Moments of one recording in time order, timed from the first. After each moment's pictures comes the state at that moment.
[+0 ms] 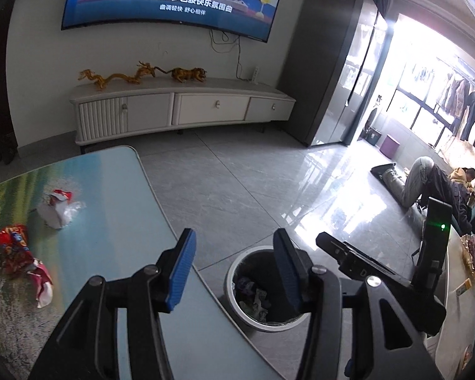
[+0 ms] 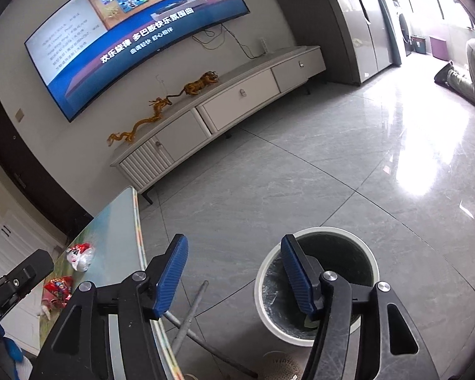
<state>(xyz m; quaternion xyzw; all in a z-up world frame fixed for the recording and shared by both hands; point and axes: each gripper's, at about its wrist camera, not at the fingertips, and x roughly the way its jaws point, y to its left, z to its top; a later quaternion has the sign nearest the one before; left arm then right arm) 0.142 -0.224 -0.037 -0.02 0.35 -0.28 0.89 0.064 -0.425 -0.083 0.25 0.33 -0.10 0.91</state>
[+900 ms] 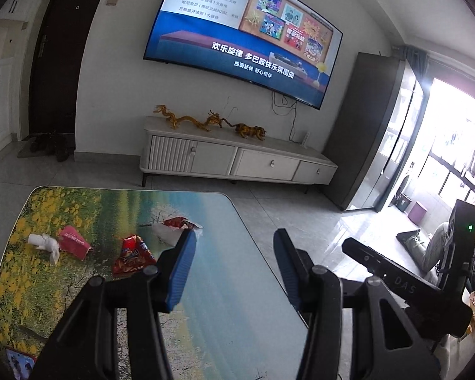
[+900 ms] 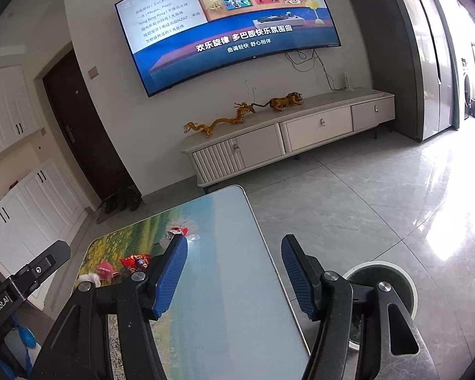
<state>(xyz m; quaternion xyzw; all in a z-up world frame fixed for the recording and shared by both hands) 0.094 -0.037 0.021 -0.10 0.26 -0.17 0.94 0.073 -0.272 0.000 0.15 0.29 0.01 0.95</state>
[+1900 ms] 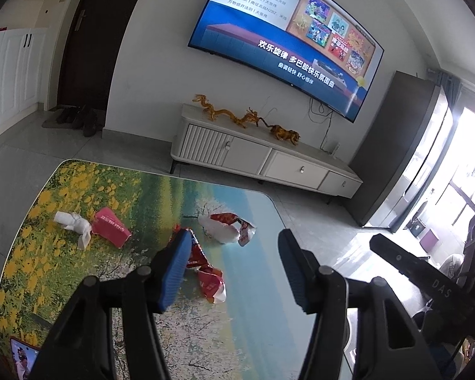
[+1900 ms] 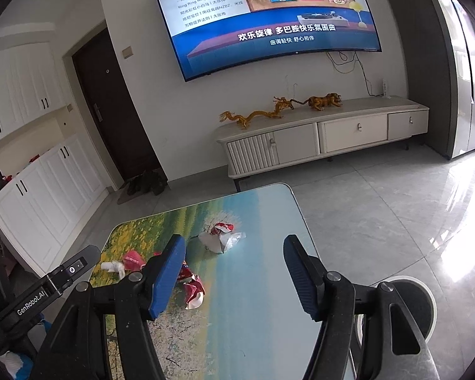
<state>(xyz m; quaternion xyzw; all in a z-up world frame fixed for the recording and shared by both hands) 0.123 0.029 -0.011 -0.16 0.29 -0.11 0.94 0.099 -0.216 0.002 0.11 0.30 0.08 0.94</state>
